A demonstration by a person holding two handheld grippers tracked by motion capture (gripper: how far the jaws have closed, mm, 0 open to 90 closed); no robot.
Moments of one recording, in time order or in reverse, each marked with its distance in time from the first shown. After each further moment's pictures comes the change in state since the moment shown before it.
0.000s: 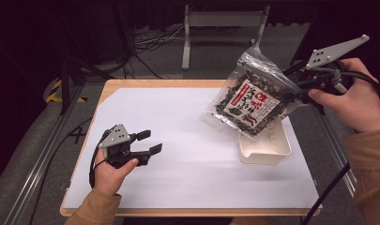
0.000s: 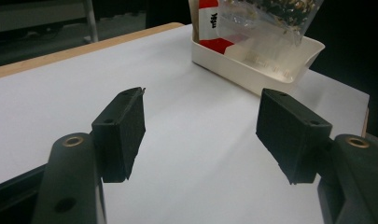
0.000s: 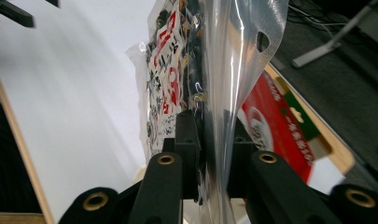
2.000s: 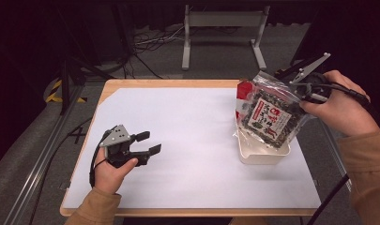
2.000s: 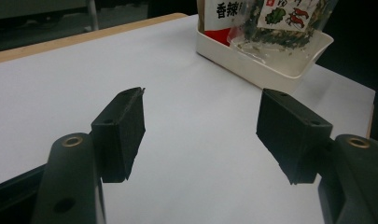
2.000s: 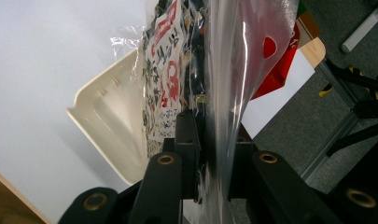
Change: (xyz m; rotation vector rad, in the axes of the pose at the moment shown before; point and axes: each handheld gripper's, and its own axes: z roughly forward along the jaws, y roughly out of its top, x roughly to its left) left arm 0.006 -0.006 0.003 0.025 0.002 -0.019; right arm -0.012 -0.027 0.040 0.404 -0.154 0.076
